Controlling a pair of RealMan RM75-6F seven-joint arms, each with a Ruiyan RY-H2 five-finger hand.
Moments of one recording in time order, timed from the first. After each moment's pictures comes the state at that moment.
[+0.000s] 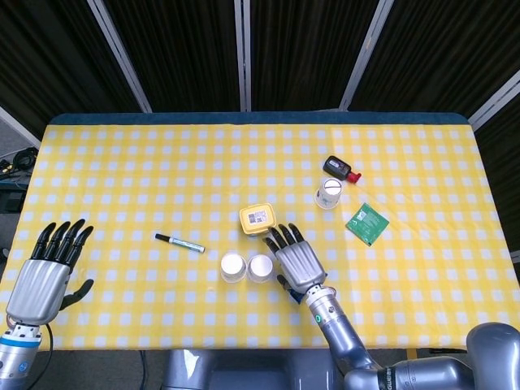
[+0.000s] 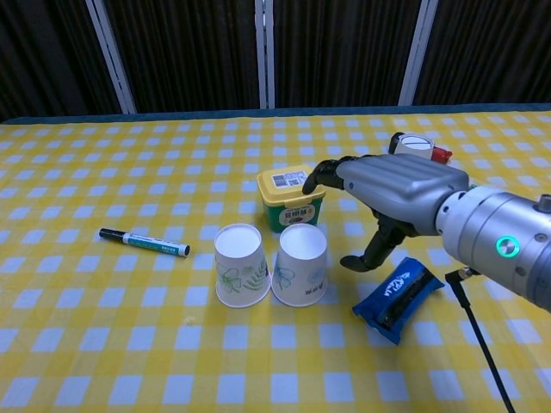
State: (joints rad) left arm -0.12 -1.11 0.00 -1.88 1.63 1.51 0.41; right arm 0.72 -1.68 0.12 -1.81 -0.95 1.24 -0.80
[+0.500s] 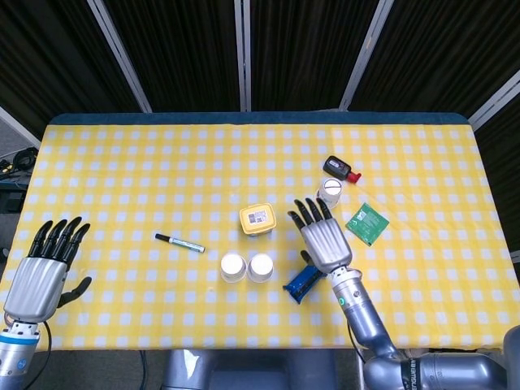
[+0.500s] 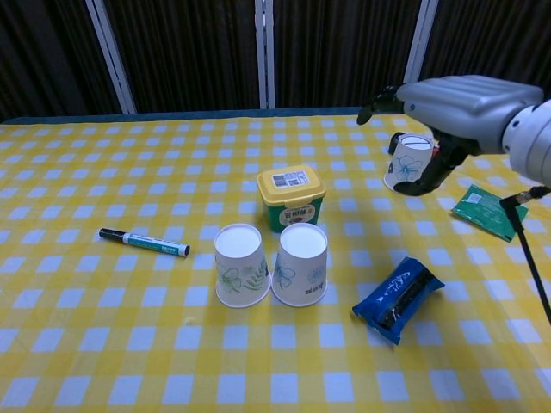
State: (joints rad) left arm -0.12 -1.11 -0.02 -1.87 1.61 1.50 0.38; right arm 0.71 -1.49 0.19 -1.86 -0.95 1.26 -0.79
